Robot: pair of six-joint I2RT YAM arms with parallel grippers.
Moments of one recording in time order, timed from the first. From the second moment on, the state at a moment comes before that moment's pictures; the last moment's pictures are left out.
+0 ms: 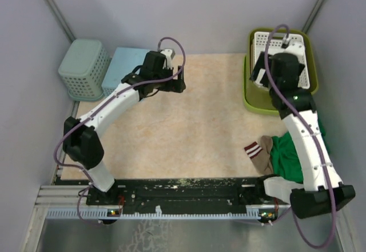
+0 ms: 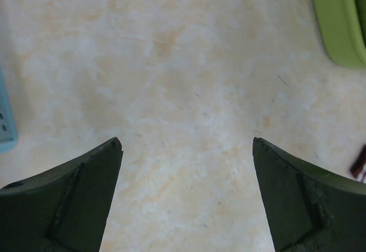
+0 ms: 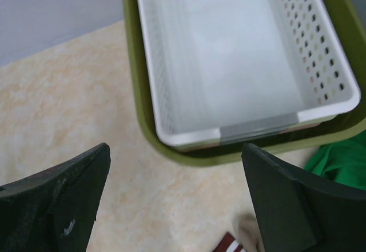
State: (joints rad) left arm -0.52 1.77 1.59 -0.47 -0.03 -0.28; right arm 0.27 1.11 1.35 -0.67 0.44 0.32
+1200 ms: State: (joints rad) left arm -0.72 1.47 1.15 -0.41 0.11 -0.44; right arm 0.04 1.79 1.93 -0.87 0.14 0.12
